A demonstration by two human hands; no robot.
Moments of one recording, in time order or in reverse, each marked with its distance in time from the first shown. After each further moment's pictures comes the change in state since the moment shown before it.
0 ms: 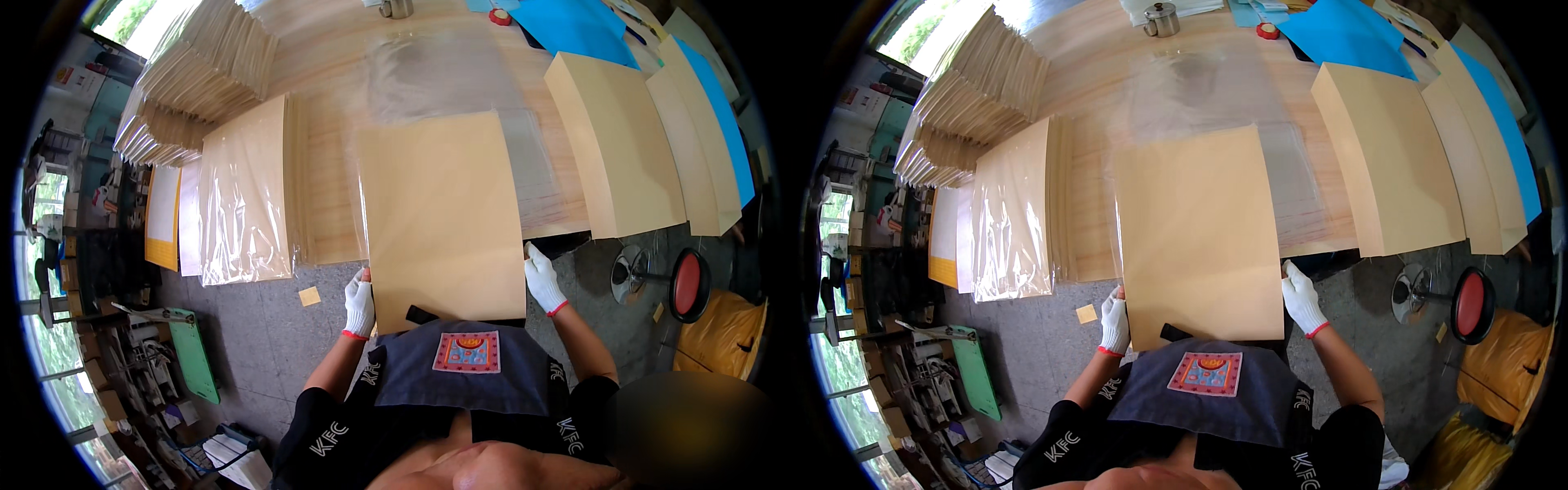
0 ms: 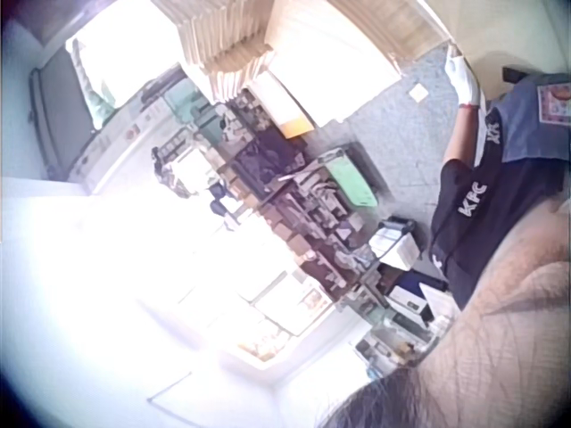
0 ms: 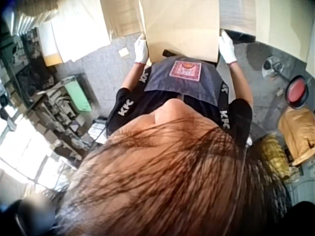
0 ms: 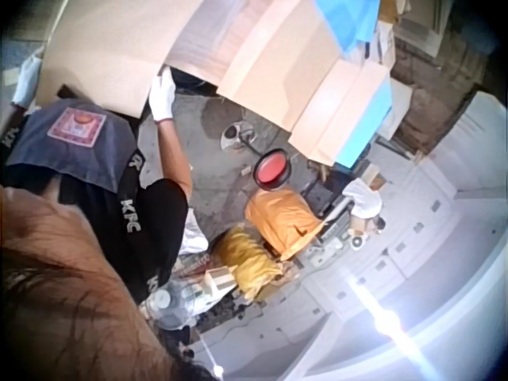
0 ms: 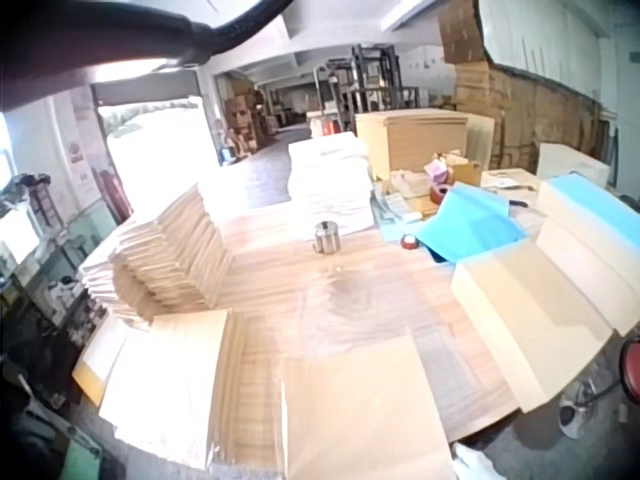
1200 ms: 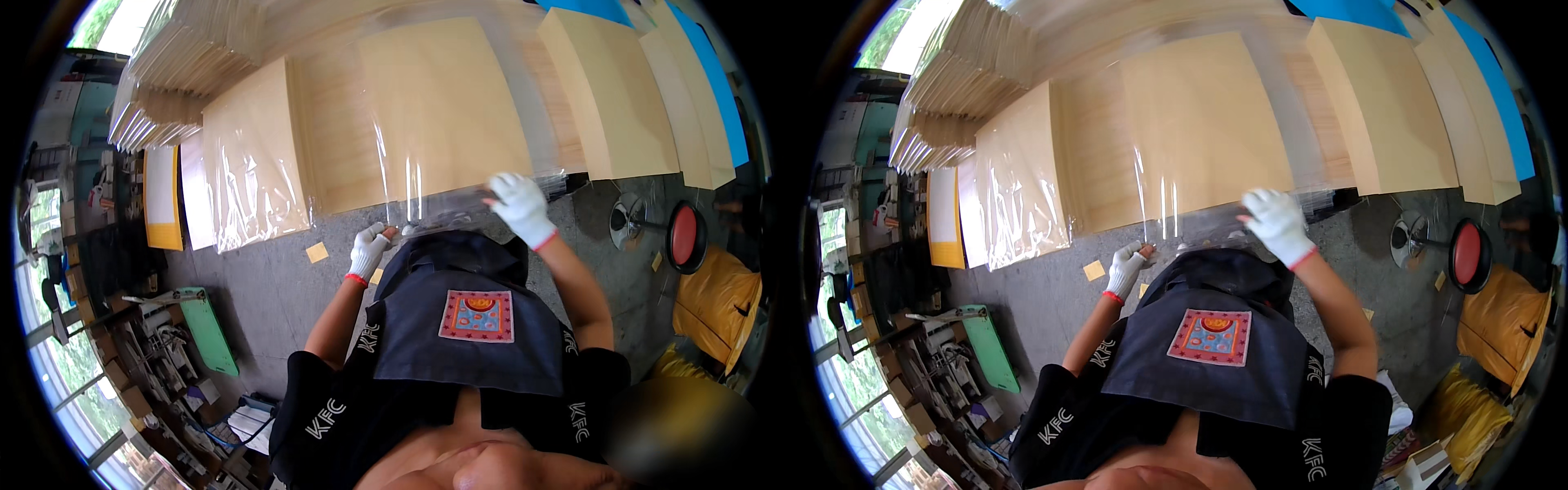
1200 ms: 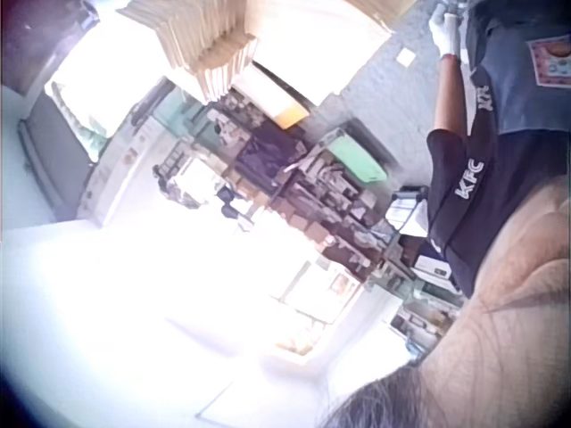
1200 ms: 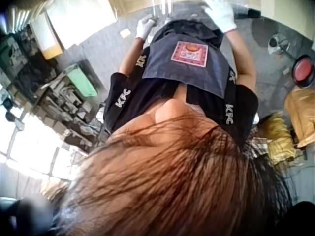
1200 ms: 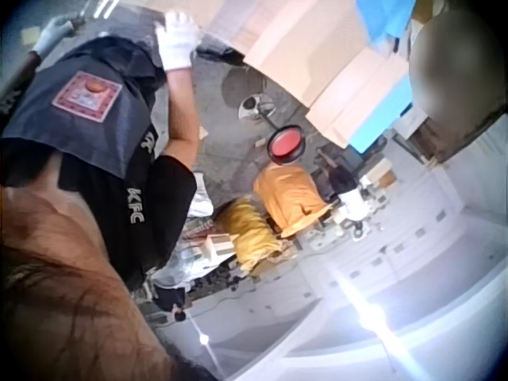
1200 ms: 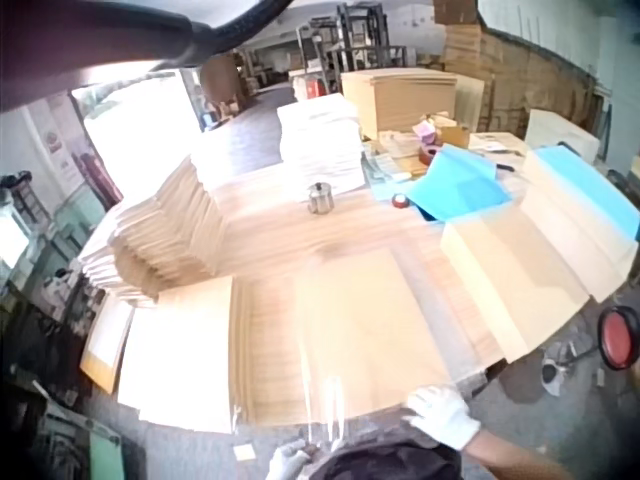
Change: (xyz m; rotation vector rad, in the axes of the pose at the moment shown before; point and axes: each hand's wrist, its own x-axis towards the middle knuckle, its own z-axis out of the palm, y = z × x) left_hand 0.004 0.009 -0.034 0.416 -0.223 -0.147; right_hand 0.005 -0.147 0.010 -0.742 -0.018 -0.577
